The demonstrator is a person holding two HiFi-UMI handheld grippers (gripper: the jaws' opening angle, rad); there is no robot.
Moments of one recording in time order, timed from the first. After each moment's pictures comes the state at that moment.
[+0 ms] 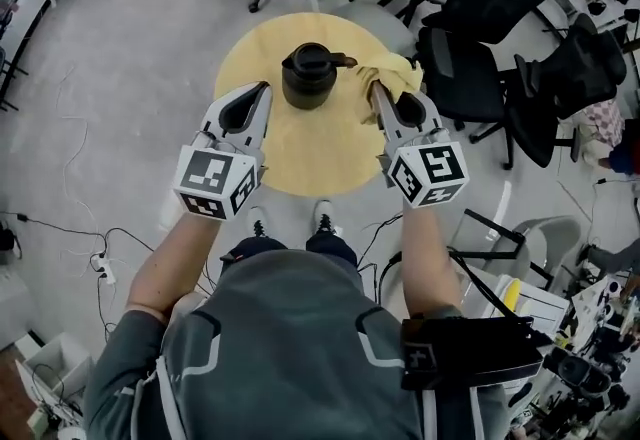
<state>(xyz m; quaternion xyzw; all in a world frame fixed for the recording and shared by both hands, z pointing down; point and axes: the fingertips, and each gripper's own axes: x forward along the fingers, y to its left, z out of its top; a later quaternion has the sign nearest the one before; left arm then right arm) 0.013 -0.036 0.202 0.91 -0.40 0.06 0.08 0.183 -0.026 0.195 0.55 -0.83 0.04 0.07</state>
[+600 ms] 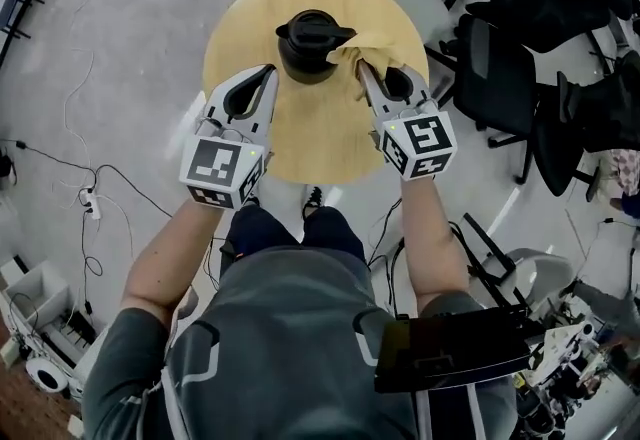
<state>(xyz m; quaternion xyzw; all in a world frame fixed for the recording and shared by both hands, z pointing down) 0.059 -0.063 0.292 0.87 -0.47 0.11 0.09 0.193 -0.096 0.324 0.43 -0.89 0.08 0.12</state>
